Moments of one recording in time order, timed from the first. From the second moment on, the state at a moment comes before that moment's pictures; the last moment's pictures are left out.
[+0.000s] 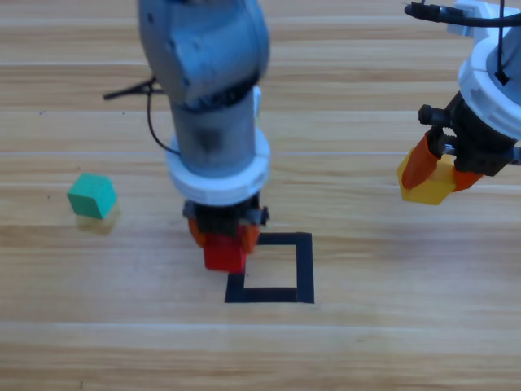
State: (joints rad) arm 0 -0.86 2.16 -1.77 1.14 0.07 -0.82; arm 1 0.73 1.85 -1.46 0.88 0.08 0.69
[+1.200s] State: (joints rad) arm 0 -0.88 2.28 -1.88 1.06 0.03 -0.92; arm 1 0.73 1.88 -1.46 0.88 0.07 0.66
